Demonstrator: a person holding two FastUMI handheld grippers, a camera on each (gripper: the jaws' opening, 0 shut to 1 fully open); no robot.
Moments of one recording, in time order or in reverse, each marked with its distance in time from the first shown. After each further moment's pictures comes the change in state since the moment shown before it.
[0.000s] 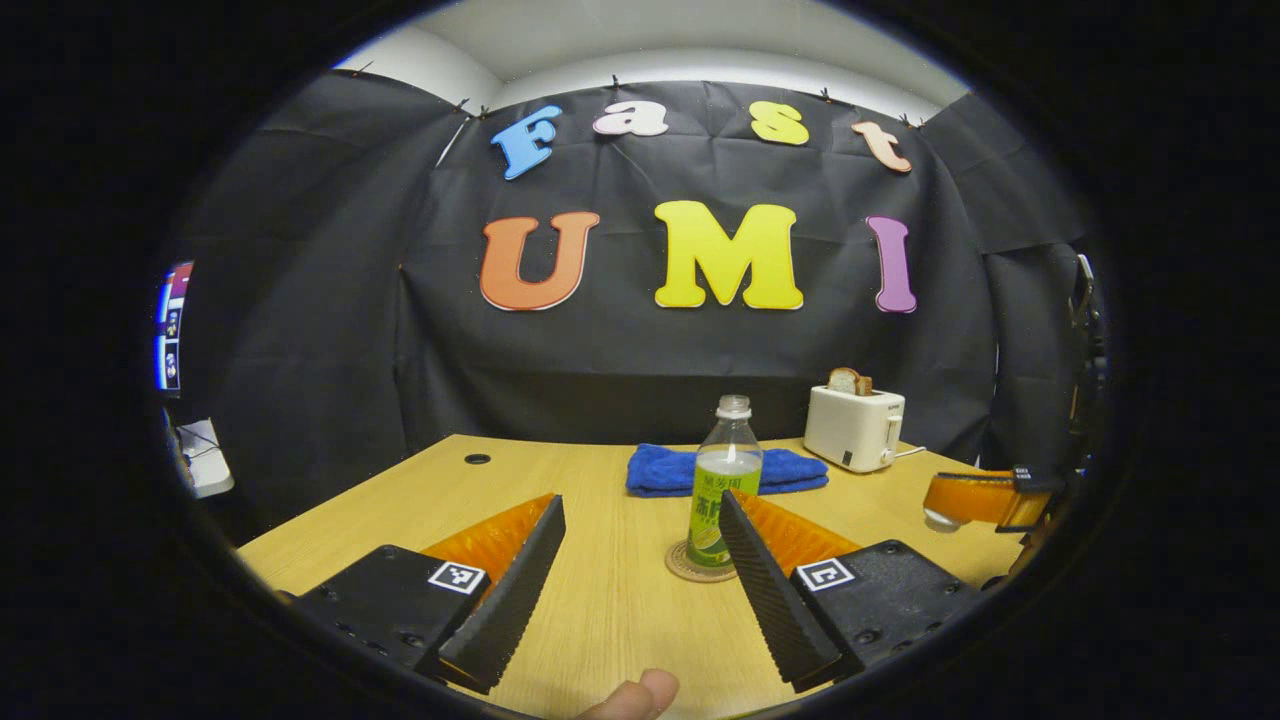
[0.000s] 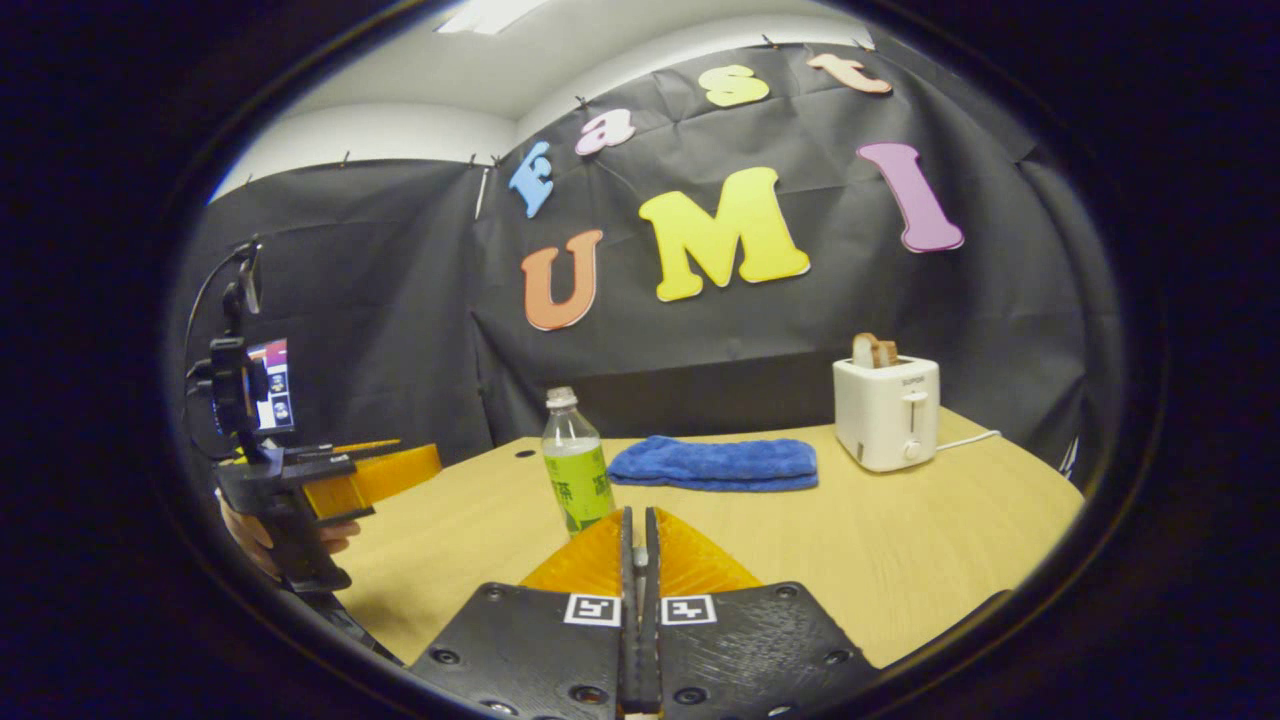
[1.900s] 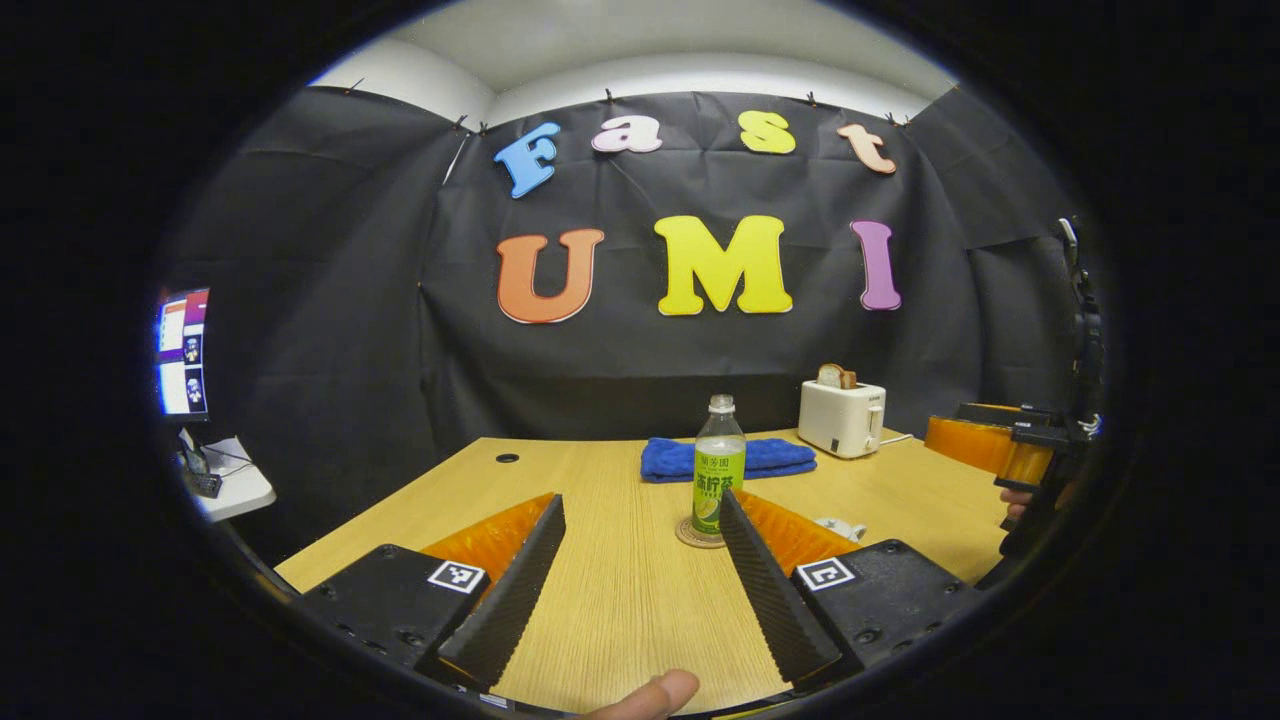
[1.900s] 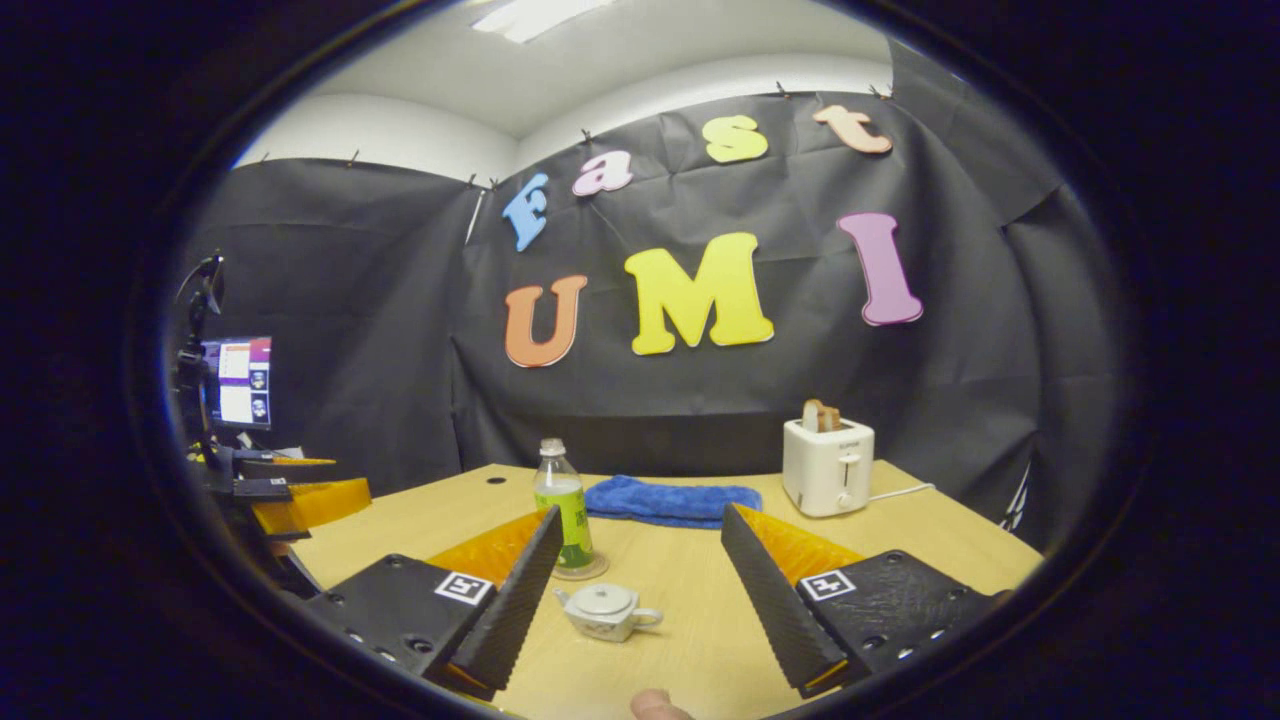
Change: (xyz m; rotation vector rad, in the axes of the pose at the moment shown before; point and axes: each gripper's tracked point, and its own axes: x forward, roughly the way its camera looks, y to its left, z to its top) left arm -0.079 -0.006 0.031 0.054 -0.009 0.014; right arm -0.089 -0.005 0.055 -0.098 -0.133 -0.143
